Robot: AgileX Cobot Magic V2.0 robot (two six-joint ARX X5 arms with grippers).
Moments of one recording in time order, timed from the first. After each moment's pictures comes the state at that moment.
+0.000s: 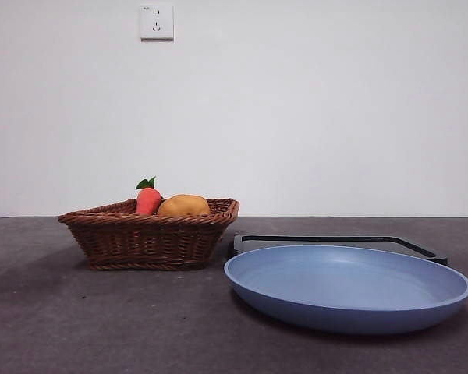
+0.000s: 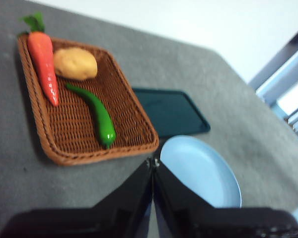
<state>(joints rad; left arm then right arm) 0.04 0.59 0.68 -0.52 0.68 -0.22 0.10 0.67 0.83 -0.74 -0.37 0.16</state>
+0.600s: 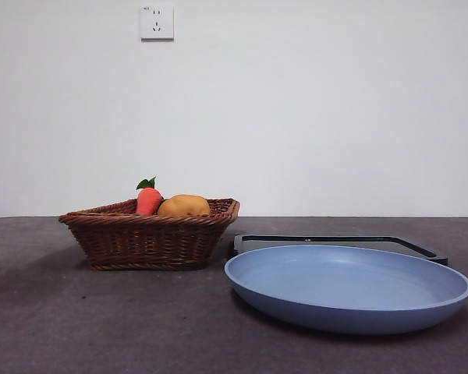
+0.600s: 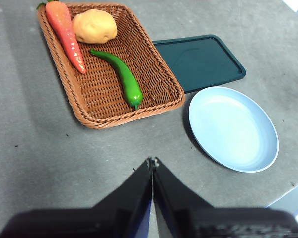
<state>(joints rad) -0.08 0.67 0.90 -0.87 0.45 0.01 0.23 0.82 1.04 -1.12 -0.18 -0.10</state>
